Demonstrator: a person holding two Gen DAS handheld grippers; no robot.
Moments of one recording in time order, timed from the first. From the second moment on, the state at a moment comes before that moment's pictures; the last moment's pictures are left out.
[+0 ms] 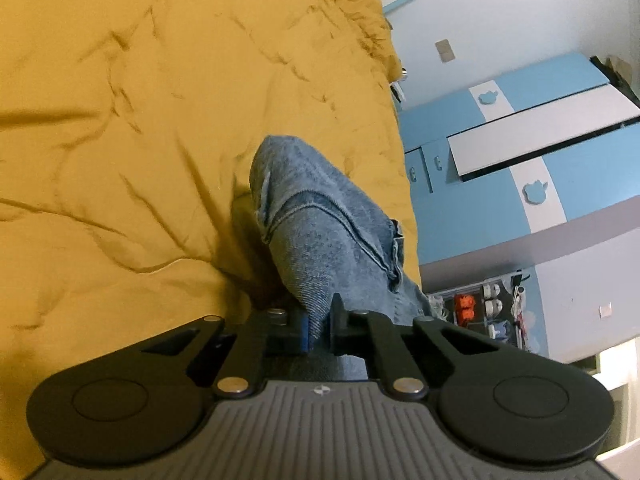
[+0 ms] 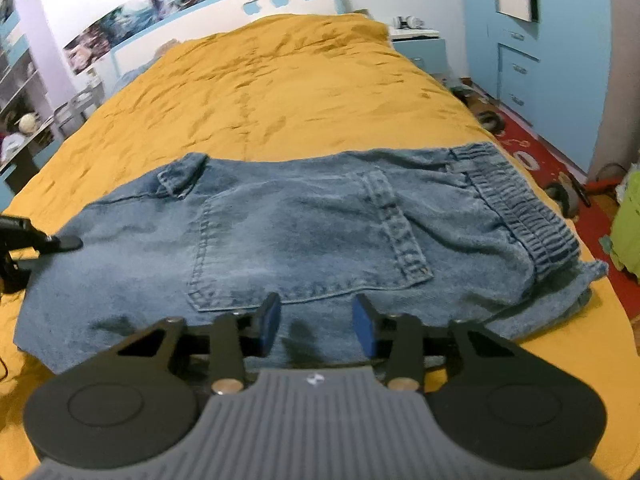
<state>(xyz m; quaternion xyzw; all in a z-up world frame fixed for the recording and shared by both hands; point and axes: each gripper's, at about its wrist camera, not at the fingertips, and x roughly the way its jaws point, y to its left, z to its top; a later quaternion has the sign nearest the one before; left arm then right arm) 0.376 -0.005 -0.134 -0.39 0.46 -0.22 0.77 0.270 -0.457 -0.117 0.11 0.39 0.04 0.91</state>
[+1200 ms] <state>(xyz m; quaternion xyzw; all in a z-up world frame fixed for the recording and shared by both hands) 0.360 0.035 -0.139 -0.38 0.45 -0.23 0.77 0.287 -0.382 -0.099 0.03 0.42 0.13 0.90</state>
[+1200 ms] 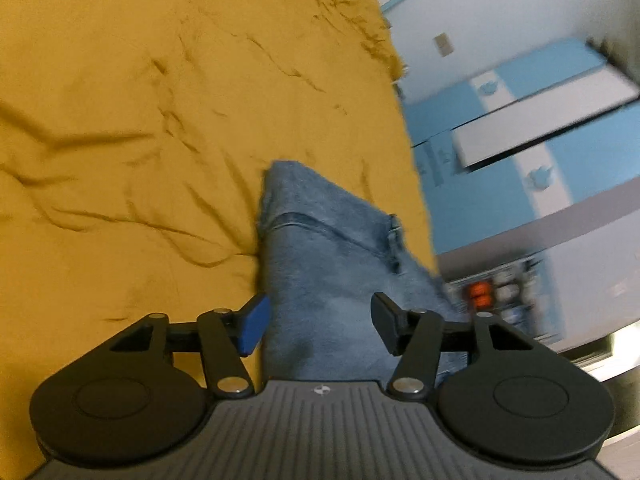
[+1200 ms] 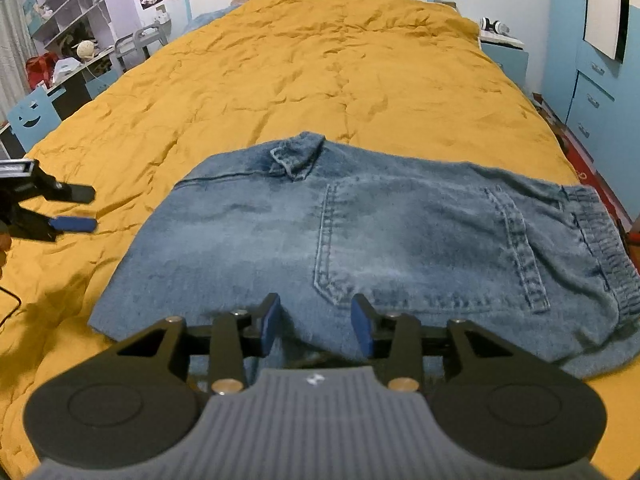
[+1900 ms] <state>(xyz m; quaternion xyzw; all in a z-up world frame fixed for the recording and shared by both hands) 0.394 -0.004 -0.221 -0.45 0.46 -0.24 0.73 0.323 -0.414 -0.132 0.06 0.42 0.13 0.90</state>
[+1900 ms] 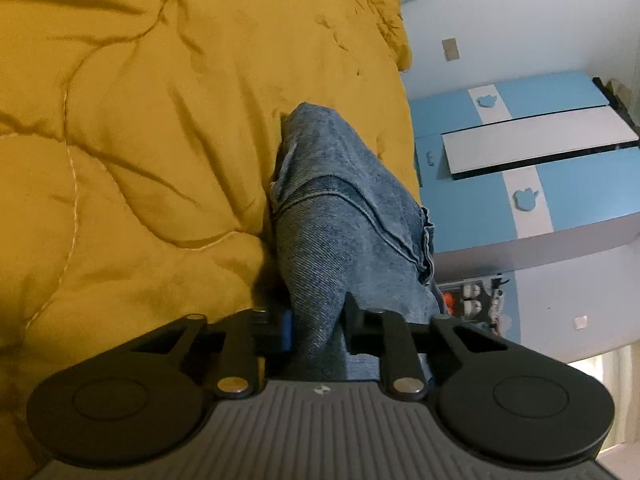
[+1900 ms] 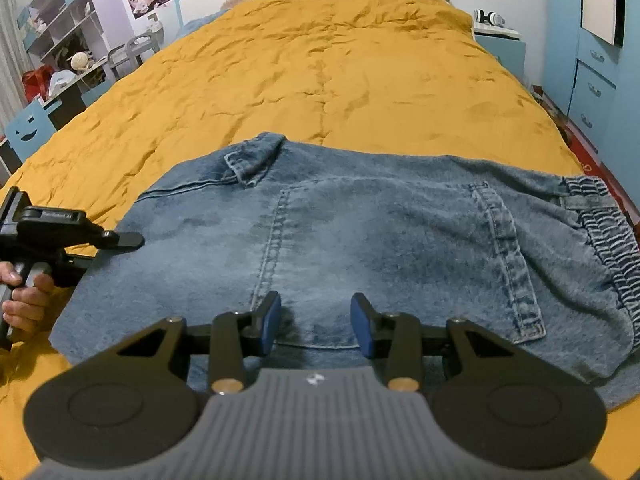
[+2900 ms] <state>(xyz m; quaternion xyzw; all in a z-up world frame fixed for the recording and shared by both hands) 0.367 0.036 -0.130 -0.37 0.44 -0.24 0.78 0.347 -0.363 -0.077 -0.04 0.46 0.18 0.87</state>
